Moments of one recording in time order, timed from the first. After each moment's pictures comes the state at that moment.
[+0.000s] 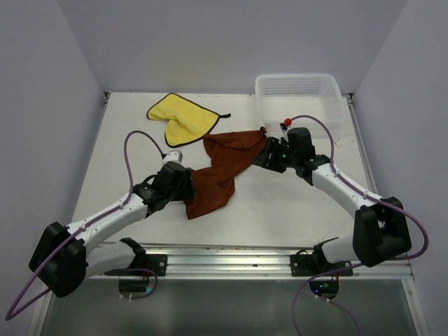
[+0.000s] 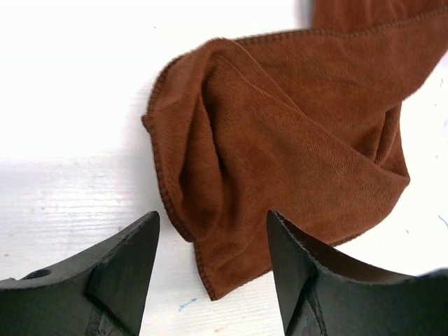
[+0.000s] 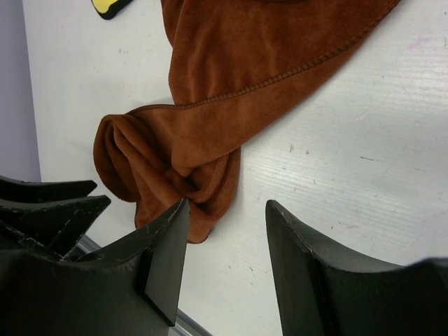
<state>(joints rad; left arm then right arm) -0.62 1.13 0.61 -0.34 -0.24 -0.63 0.34 1.38 0.88 -0.19 -0.31 0.64</state>
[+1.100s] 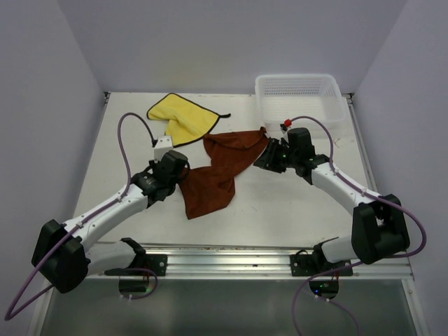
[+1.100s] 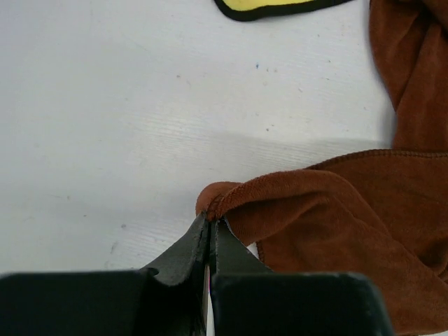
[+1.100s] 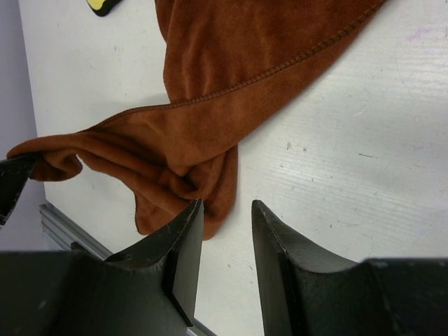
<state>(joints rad) -0.62 1.18 0.77 -0.46 -0.63 -0.58 0.33 1.40 0.87 -0.18 -0.33 0.65</state>
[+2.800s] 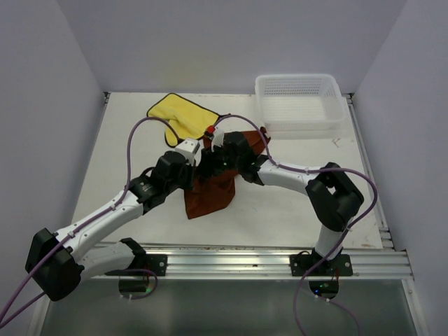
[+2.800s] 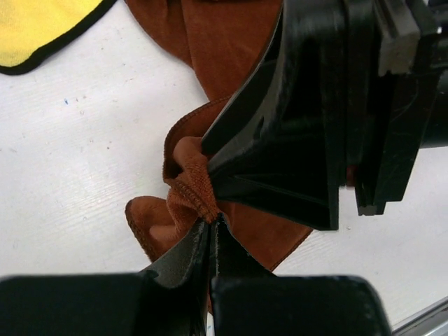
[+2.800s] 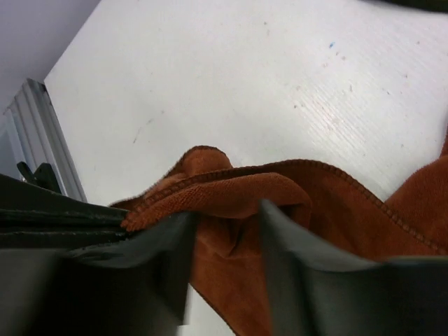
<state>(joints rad) -0.67 1.08 0.75 -0.30 -0.17 -0.26 0.78 1.80 1.15 0.17 -0.35 0.38</state>
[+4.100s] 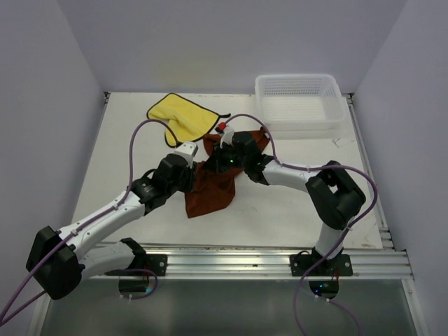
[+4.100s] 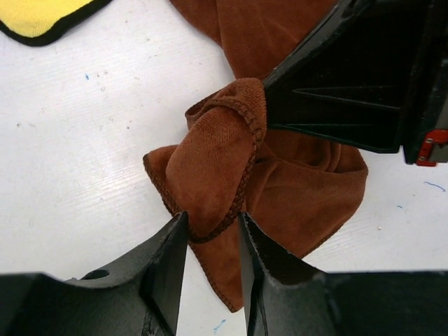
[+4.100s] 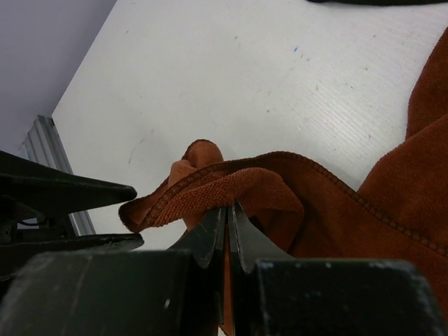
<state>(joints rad) -0.67 1.09 0.72 -0.31 -0.22 -0.27 0.72 1.80 1.07 0.30 -0.36 0.47</state>
